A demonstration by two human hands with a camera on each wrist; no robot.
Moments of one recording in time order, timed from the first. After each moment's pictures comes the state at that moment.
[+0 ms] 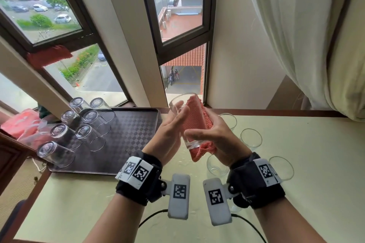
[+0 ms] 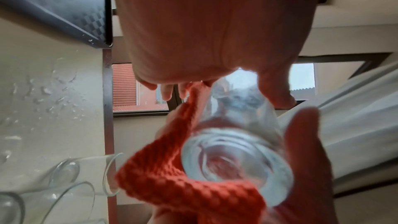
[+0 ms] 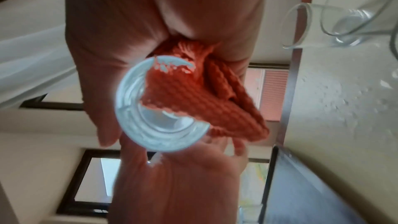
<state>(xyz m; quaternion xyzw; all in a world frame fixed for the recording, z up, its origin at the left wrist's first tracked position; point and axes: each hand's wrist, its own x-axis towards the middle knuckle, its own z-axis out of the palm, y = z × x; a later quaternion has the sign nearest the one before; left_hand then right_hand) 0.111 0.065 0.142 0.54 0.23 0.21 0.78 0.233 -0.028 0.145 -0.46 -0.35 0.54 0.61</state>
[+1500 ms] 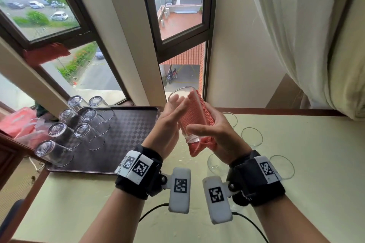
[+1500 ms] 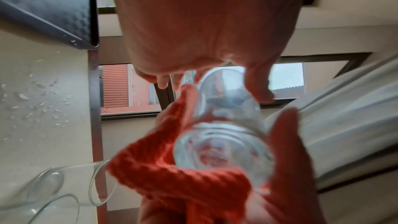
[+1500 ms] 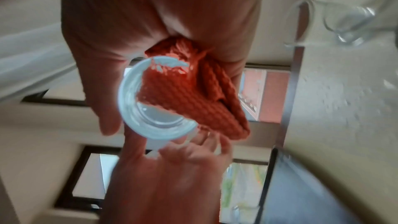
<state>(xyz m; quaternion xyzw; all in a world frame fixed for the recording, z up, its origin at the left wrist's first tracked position) 0.116 0.074 0.151 0.53 0.25 0.23 0.78 0.230 -0.025 0.147 -0.44 -0.35 0.53 0.63</state>
